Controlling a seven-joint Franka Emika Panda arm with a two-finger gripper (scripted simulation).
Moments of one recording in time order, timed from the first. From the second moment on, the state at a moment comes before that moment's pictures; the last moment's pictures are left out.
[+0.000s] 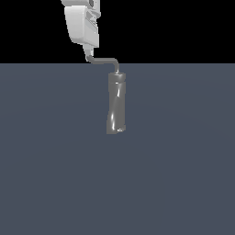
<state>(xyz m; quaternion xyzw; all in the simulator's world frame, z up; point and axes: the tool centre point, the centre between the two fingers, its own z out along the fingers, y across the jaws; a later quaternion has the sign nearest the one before) 0.040 0.093 0.300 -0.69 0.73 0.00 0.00</state>
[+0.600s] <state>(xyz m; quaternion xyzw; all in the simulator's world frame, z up) 0.009 0.075 0.300 -0.69 0.73 0.00 0.00</state>
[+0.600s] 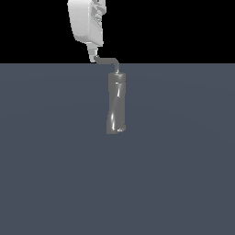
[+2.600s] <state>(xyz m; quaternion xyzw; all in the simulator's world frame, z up) 0.002 -0.026 0.300 -0.70 0.71 0.01 0.00</state>
